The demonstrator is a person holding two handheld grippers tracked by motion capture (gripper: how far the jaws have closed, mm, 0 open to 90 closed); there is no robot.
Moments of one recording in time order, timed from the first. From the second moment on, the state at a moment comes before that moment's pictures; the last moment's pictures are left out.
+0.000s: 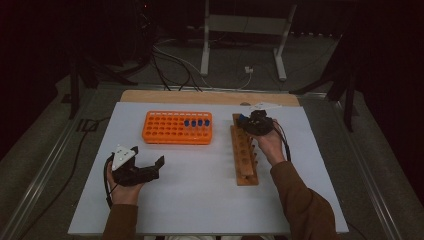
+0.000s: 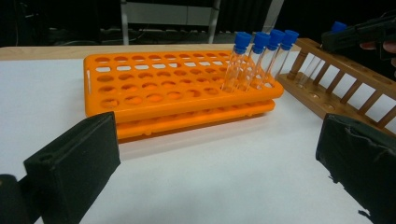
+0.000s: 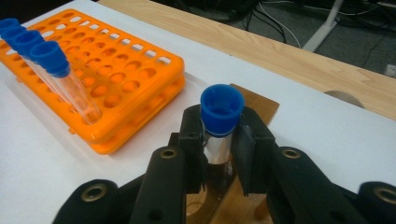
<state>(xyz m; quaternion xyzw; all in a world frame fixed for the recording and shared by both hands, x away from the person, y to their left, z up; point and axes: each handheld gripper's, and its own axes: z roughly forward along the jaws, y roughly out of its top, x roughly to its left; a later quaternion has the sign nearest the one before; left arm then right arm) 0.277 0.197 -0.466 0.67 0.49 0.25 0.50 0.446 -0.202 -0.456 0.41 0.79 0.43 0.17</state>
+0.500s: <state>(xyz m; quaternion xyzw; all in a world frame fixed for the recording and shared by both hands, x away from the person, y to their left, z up) 0.277 0.196 -0.468 0.67 0.49 0.24 0.49 0.440 -0.204 -0.445 0.41 0.78 0.44 0.18</state>
